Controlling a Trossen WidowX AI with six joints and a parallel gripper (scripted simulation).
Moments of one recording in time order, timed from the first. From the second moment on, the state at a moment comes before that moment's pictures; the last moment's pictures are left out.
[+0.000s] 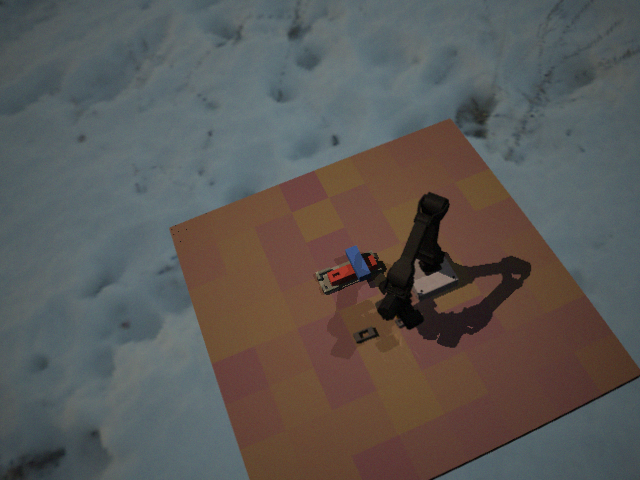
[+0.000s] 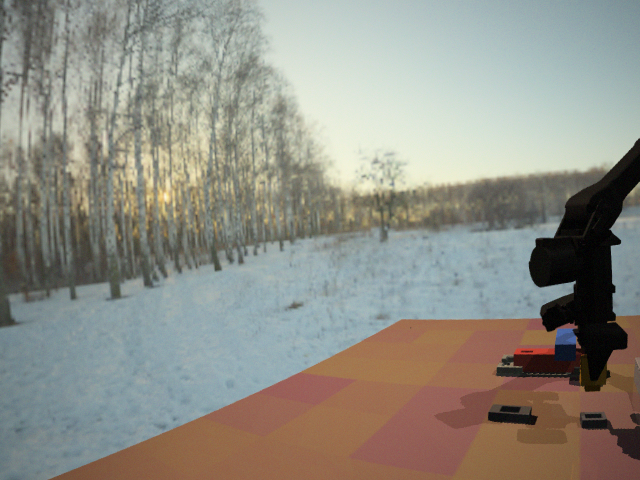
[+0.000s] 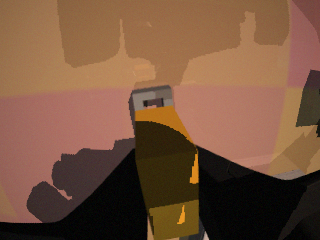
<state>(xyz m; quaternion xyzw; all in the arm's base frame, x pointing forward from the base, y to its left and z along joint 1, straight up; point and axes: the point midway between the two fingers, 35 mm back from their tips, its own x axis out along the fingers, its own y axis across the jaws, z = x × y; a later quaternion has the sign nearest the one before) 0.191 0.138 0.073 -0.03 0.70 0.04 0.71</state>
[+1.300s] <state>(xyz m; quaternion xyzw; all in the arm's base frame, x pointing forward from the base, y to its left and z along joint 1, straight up) 0.206 0.117 0.142 -0.02 0.70 0.03 0.71</state>
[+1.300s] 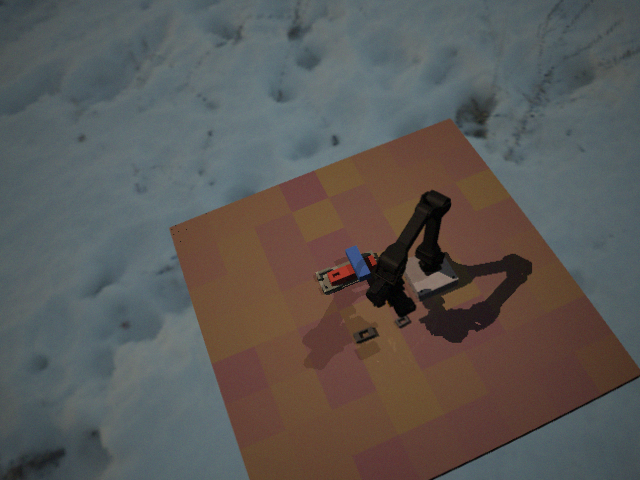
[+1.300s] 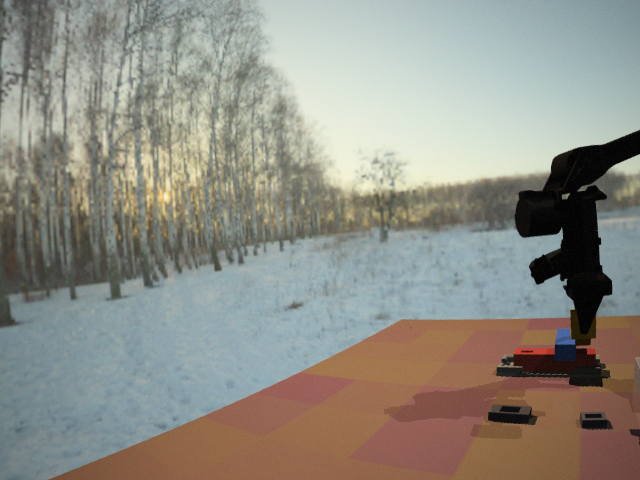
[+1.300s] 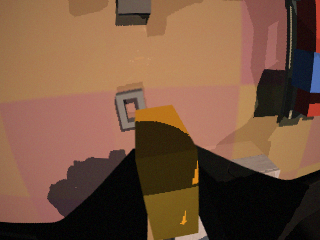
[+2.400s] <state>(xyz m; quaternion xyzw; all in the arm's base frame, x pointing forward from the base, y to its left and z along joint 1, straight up) 0.261 0.060 0.129 0.01 0.70 0.00 0.71</state>
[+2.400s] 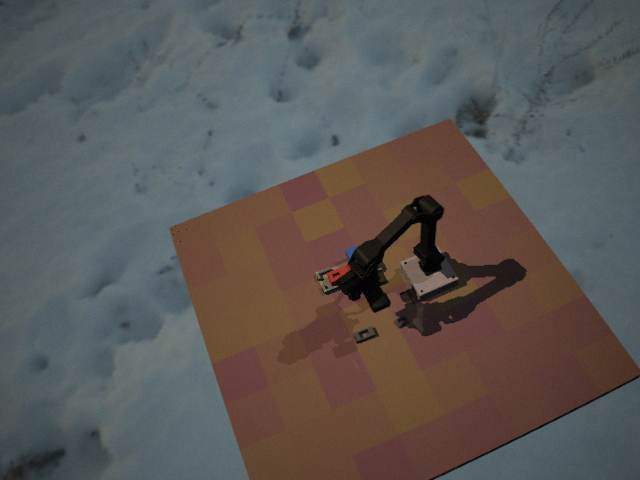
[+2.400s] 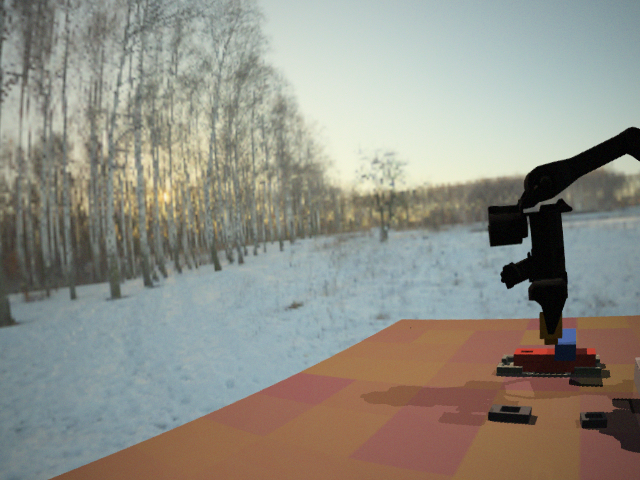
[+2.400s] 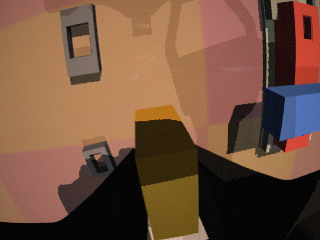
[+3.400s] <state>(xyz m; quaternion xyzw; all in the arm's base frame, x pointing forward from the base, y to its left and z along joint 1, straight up) 0.297 -0.014 0.117 0.02 0.70 -0.01 0.71</state>
